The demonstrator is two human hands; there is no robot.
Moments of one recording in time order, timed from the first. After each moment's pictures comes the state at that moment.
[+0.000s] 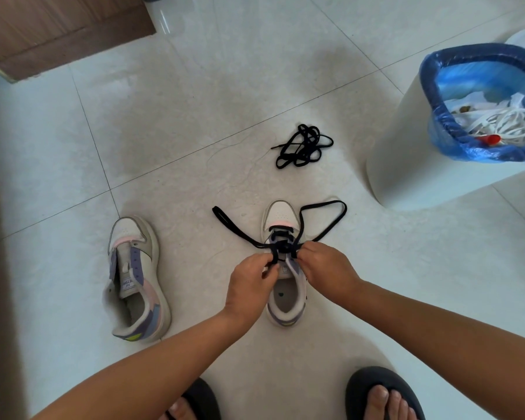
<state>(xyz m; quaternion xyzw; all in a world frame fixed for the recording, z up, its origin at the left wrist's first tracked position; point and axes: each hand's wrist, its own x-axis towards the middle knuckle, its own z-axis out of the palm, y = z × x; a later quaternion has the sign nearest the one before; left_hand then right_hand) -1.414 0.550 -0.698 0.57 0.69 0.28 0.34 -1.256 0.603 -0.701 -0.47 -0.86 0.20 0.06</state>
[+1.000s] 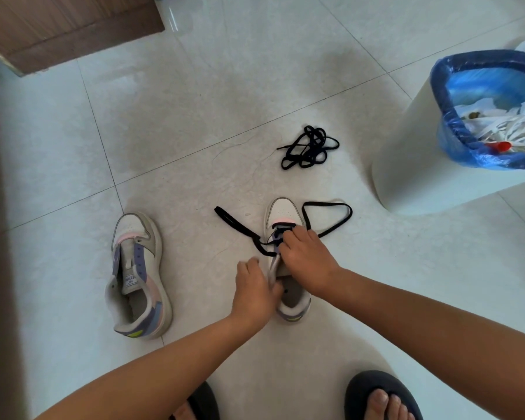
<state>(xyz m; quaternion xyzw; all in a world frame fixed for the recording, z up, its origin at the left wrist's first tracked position) -1.407 0.546 -0.697 0.45 0.77 0.14 0.44 -1.293 0.615 -0.689 -0.37 -0.93 0.02 -0.07</state>
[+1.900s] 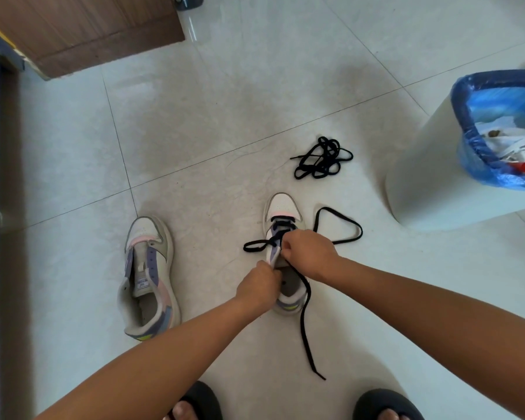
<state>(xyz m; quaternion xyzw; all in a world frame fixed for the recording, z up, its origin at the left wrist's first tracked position) -1.423 0.579 -0.708 0.46 0.77 0.00 0.44 -1.324 0.649 -0.668 -0.52 -0.79 0.29 -0.16</state>
